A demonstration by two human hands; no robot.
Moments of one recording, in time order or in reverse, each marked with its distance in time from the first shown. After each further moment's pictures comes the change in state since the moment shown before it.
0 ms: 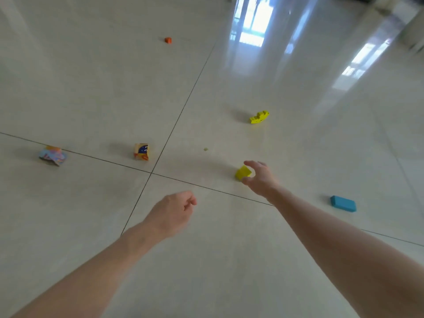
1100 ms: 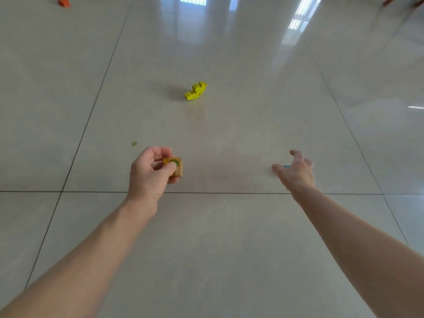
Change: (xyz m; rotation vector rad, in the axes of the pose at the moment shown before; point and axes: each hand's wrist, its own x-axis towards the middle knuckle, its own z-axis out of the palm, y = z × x) left_hand 0.093 0.097 0.051 -0.920 0.238 -0.038; right_hand -0.012 0.156 -0.092 0.103 0.433 0.529
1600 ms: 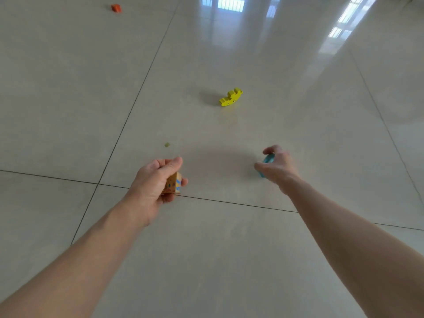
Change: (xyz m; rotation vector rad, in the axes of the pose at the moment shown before) left_hand 0.001 0.015 -0.046 -0.111 0.010 -0.322; right_hand 0.007 -0.076 0.061 0.054 -0.231 -0.275
